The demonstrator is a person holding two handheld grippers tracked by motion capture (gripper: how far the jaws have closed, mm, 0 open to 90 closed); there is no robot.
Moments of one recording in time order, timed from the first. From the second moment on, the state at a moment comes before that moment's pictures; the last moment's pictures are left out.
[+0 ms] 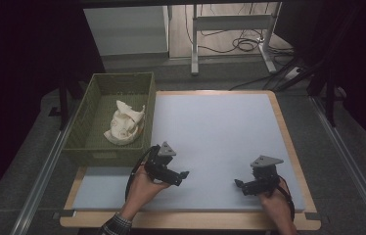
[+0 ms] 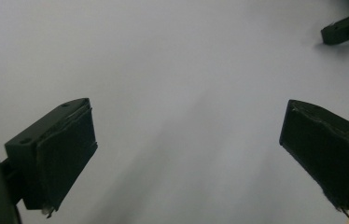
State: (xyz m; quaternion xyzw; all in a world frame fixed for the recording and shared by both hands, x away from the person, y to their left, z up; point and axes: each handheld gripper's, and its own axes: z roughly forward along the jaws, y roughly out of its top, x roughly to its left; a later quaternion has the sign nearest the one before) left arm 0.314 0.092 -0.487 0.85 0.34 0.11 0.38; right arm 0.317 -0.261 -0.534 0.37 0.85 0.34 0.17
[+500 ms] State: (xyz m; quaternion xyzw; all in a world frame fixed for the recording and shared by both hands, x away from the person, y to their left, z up) left arm 0.335 0.089 -0.446 0.85 0.34 0.12 0.39; right arm 0.317 -0.261 -0.534 0.37 0.85 0.34 0.17
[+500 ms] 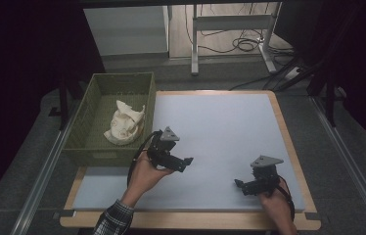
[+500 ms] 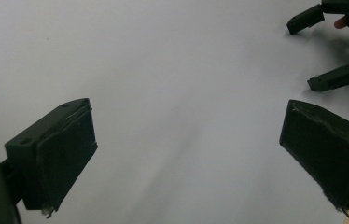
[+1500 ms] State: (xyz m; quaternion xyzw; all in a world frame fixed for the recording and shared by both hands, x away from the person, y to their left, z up) left arm 0.420 0.215 -0.412 0.80 0.48 0.18 0.32; right arm 0.318 -0.261 -0.534 0.37 0.85 0.34 0.17
